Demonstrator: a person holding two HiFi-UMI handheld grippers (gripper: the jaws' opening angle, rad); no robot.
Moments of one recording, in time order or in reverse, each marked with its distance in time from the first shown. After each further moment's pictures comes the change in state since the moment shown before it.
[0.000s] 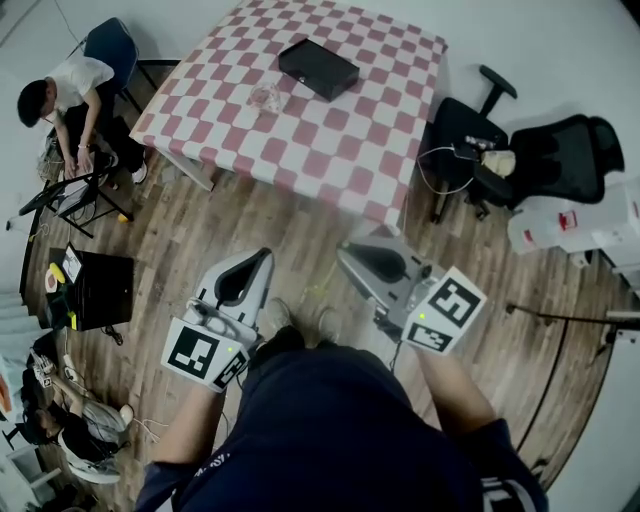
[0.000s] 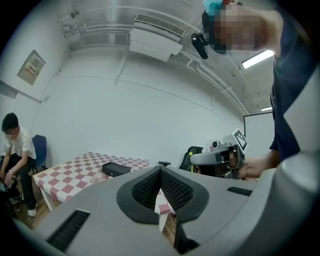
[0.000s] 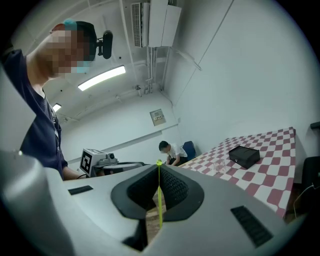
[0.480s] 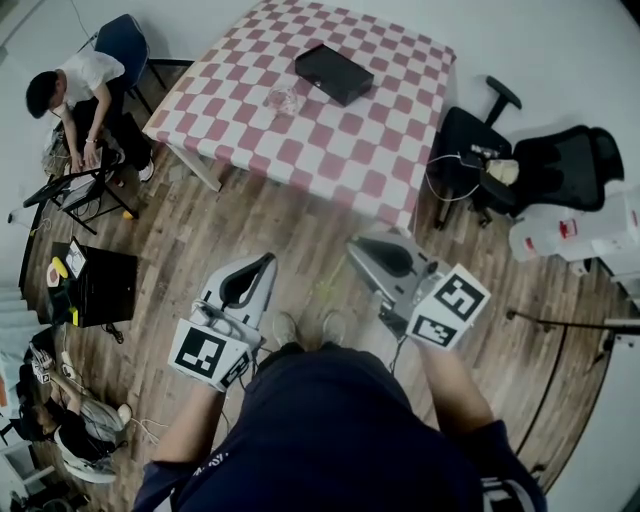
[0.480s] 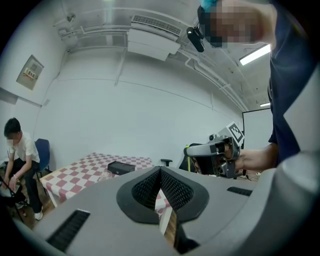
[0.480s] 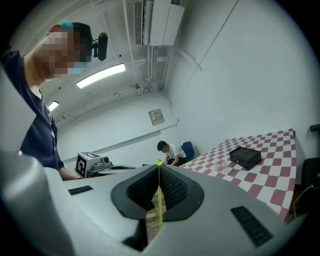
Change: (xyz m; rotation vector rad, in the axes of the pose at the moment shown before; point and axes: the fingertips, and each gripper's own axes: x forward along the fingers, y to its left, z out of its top) left arm -0.039 0.021 -0.011 0.031 0.034 0.013; right arm 0.025 0.016 0.004 -0.004 0.000 -0.026
